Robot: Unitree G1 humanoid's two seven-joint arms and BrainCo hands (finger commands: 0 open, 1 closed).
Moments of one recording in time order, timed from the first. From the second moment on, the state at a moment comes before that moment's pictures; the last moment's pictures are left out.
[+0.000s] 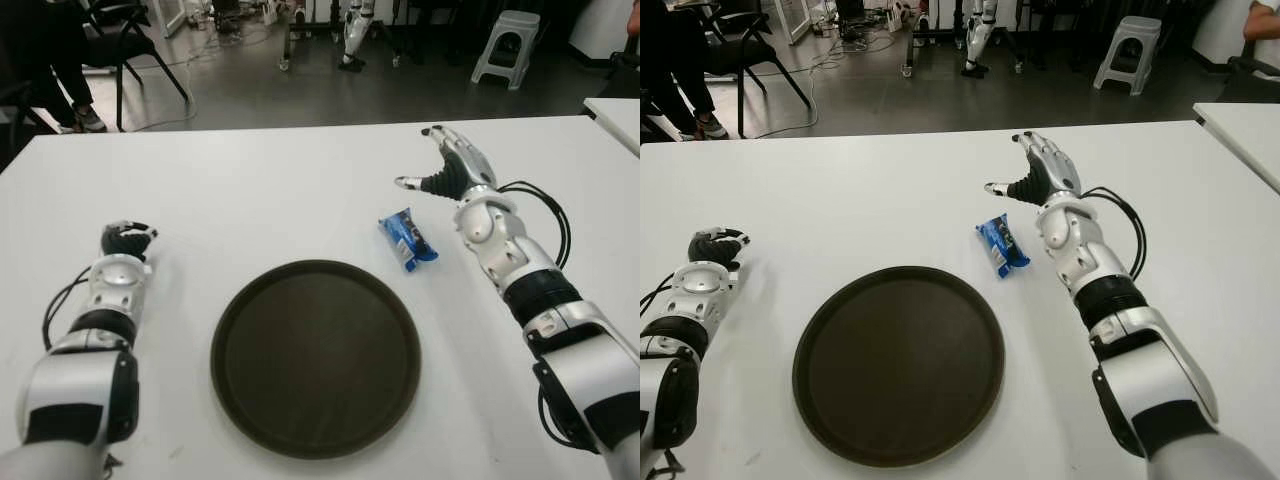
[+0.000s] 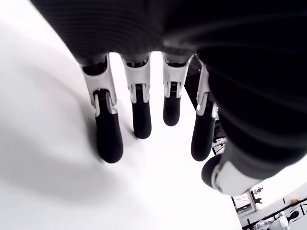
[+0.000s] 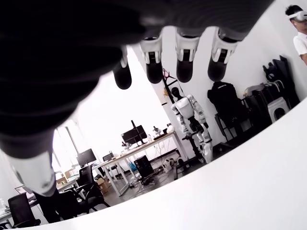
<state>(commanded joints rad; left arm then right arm) -0.74 0.30 0.11 1.32 0.11 -0.05 0.23 -0.77 -0.28 0.33 0.81 -0.57 0.00 -0.20</state>
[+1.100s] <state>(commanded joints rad) -0.75 0.29 0.13 1.33 0.10 -0.05 0.22 -0.85 -0.22 0.45 1.03 -0.65 0.27 -0.09</state>
